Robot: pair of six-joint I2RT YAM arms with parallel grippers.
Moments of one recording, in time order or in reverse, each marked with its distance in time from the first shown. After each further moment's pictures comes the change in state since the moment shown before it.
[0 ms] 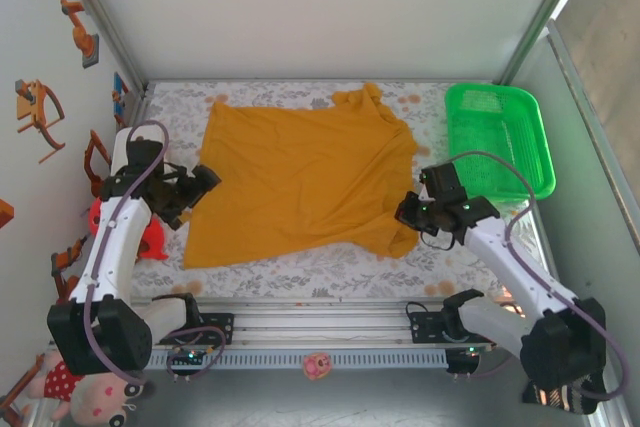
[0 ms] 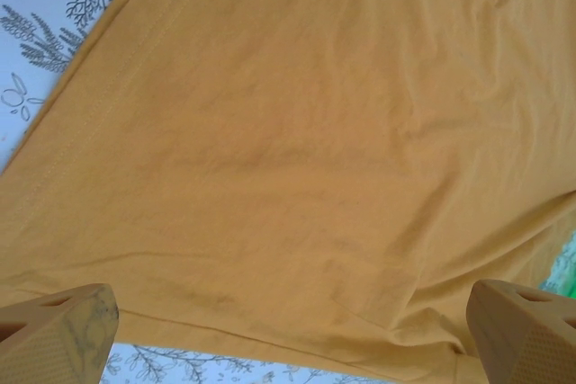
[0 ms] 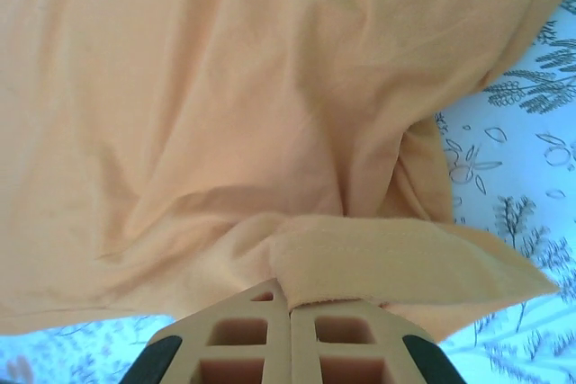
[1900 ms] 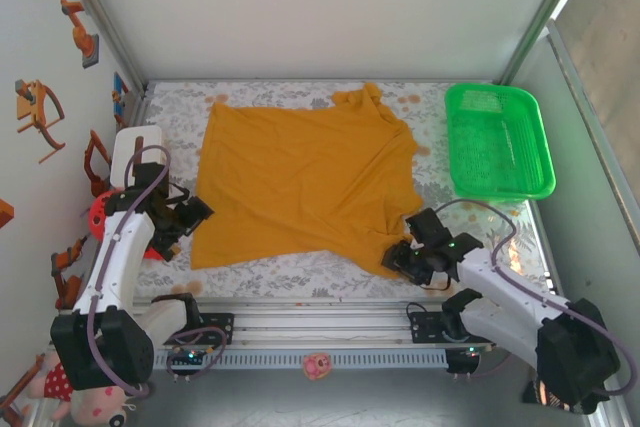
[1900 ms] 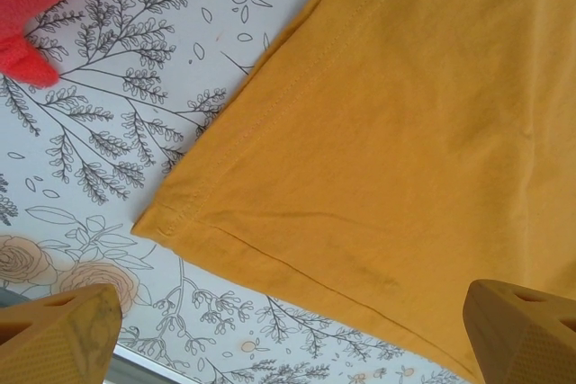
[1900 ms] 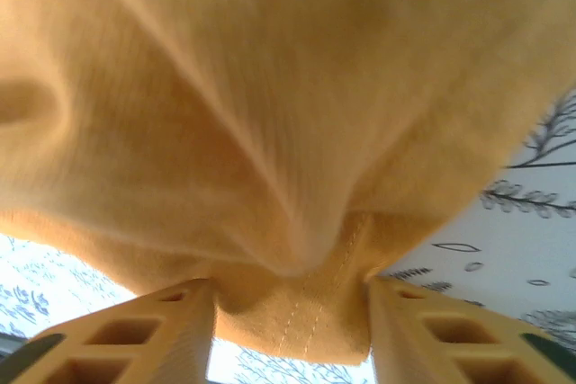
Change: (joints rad) left arm 0.012 -0.065 -0.138 -0.132 -0.180 -0.069; right arm 0.183 -0.061 -0.368 0.098 -0.077 0.236
